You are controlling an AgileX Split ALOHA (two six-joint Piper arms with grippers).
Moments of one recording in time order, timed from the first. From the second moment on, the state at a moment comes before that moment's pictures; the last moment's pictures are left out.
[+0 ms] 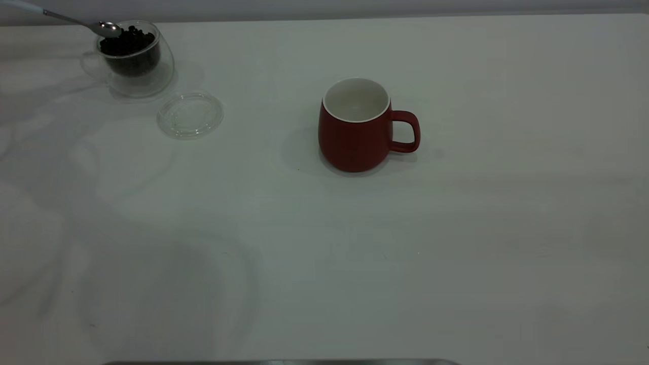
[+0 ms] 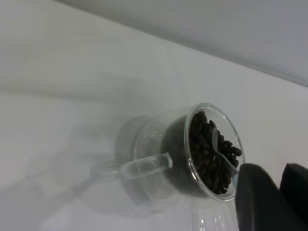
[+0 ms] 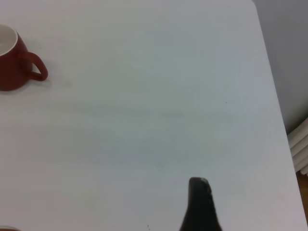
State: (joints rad) left arm 0.52 2.48 -1.76 -1.29 0.95 1.16; right arm -0.02 -0.02 -0.47 0.00 1.13 -0.08
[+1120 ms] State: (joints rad) left arm 0.48 2.51 -1.76 -1.29 0.91 1.20; right arm -0.02 -0.02 -0.47 0.00 1.13 -0.08
